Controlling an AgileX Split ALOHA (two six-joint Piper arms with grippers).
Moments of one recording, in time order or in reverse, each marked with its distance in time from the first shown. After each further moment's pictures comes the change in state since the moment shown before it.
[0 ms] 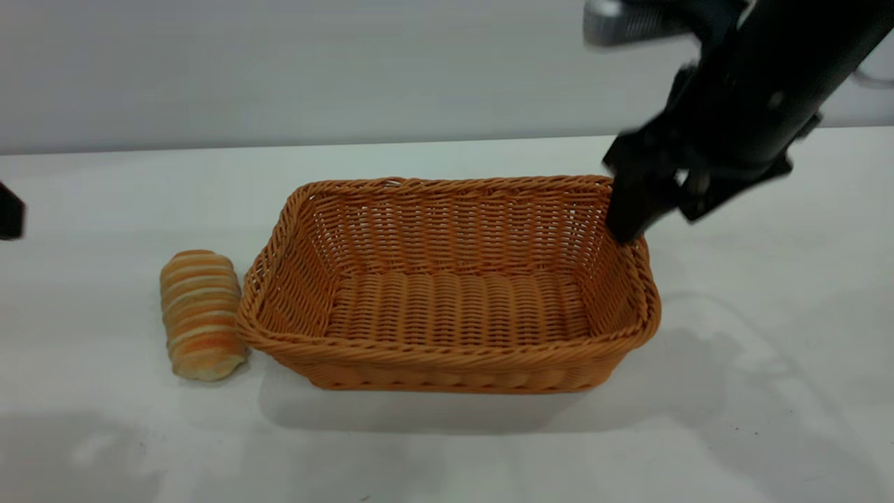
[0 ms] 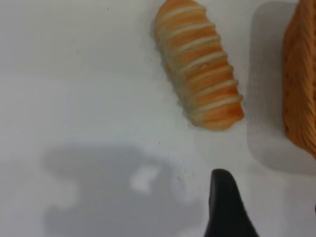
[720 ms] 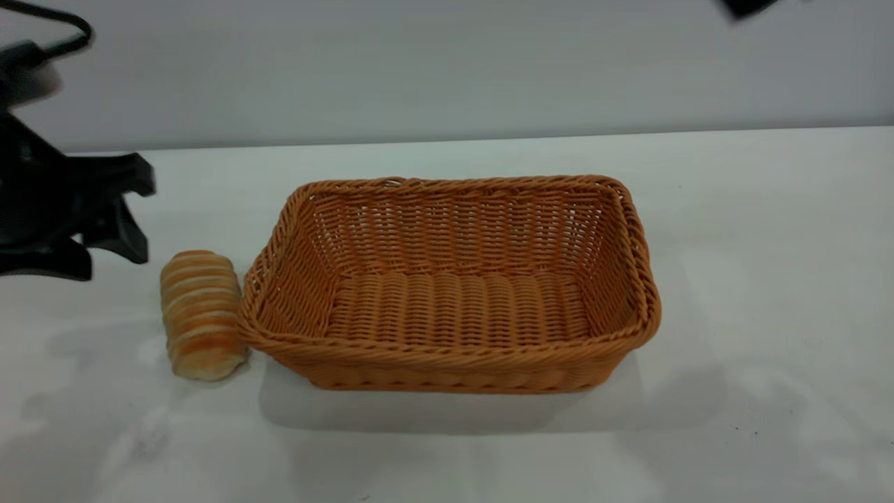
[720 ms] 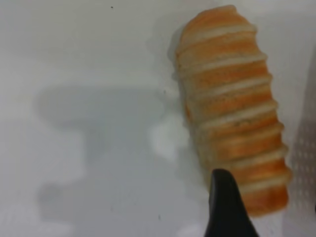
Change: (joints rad) left arm 0.000 0.553 -0.237 -0.086 -0.209 -0.026; right arm 0.000 -0.551 0.003 -0.006 0.298 -0.080
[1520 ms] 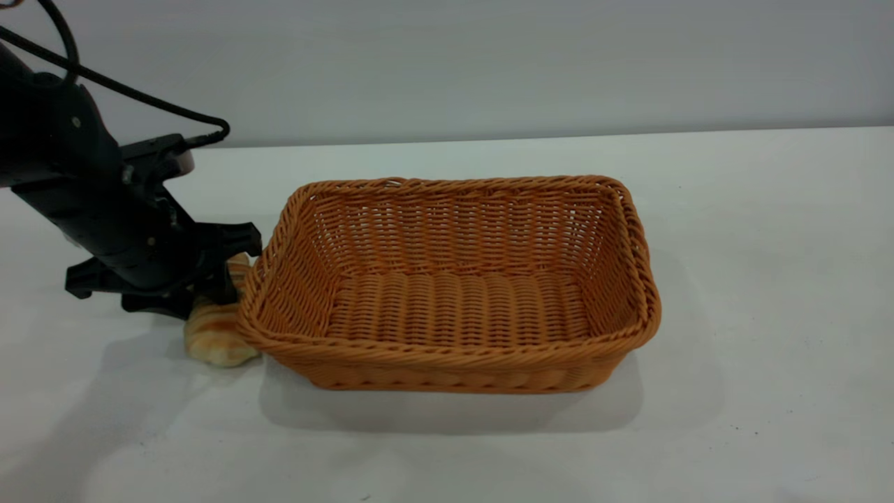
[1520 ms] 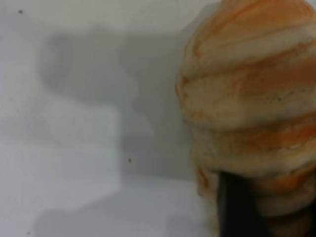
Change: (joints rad) left arm -0.058 0.390 -0.277 0.000 -0.018 -0.002; right arm 0.000 -0.396 0.004 -0.004 0.209 0.000
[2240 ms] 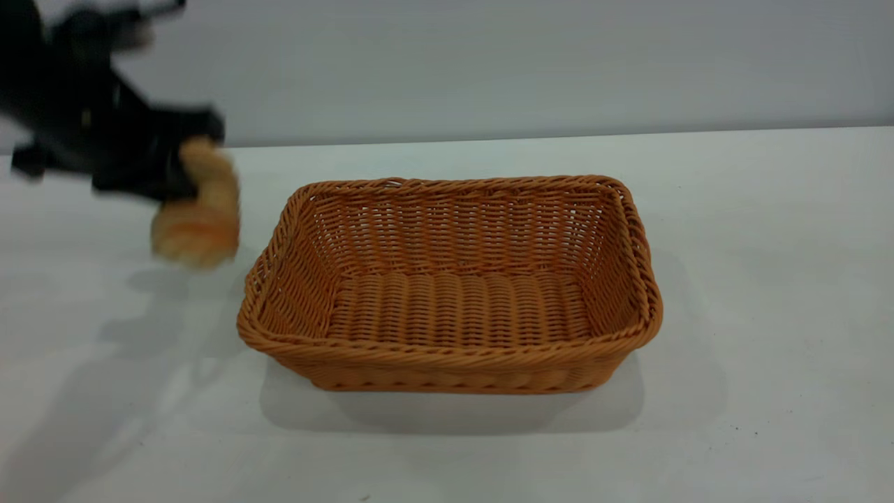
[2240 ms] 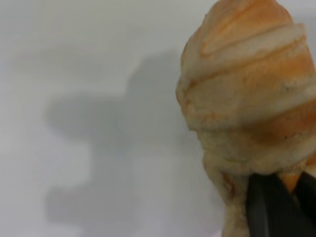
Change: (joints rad) left arm -0.004 -0.312 -0.005 -0.006 0.164 0.127; right arm 0.000 -0.025 0.000 -0.003 0.016 0.000
